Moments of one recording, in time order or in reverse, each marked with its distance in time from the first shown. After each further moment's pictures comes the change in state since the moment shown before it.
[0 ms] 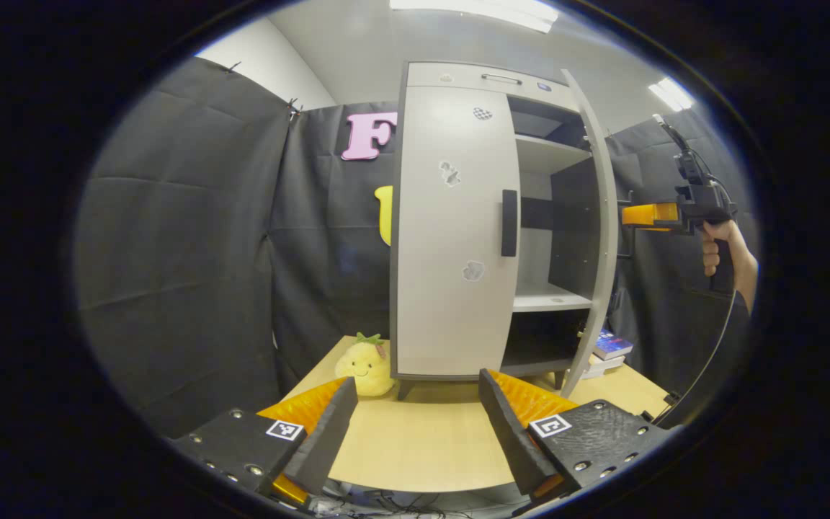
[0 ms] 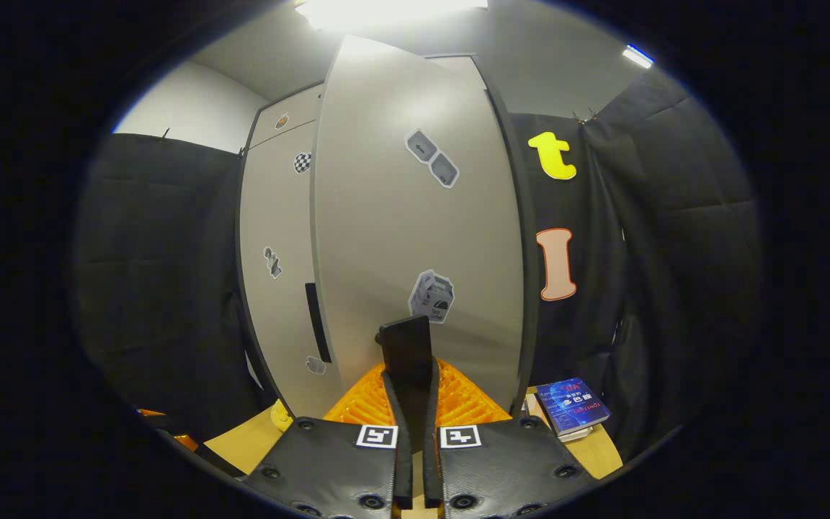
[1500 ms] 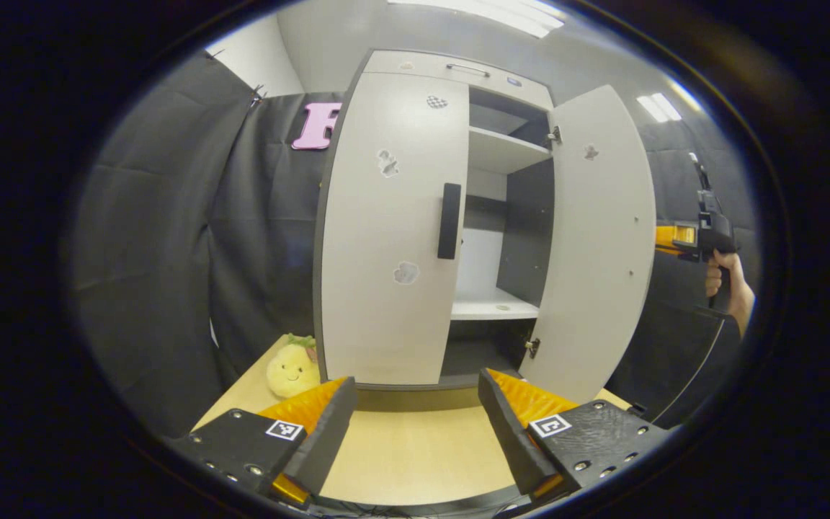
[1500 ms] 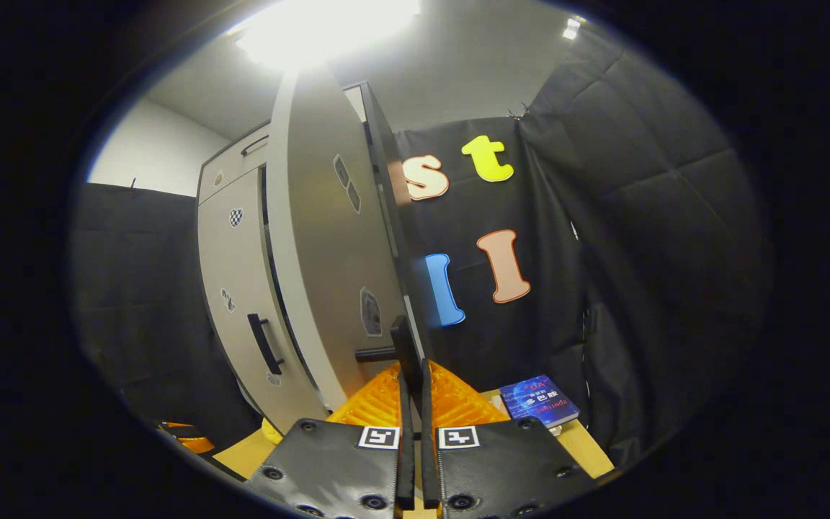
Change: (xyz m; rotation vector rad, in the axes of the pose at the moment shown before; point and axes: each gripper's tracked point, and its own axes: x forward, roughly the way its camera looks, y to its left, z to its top) left arm 0.045 -0.079 0.008 -0.035 0.005 -0.185; right arm -0.041 -0.119 0.015 0.148 -0.059 -0.050
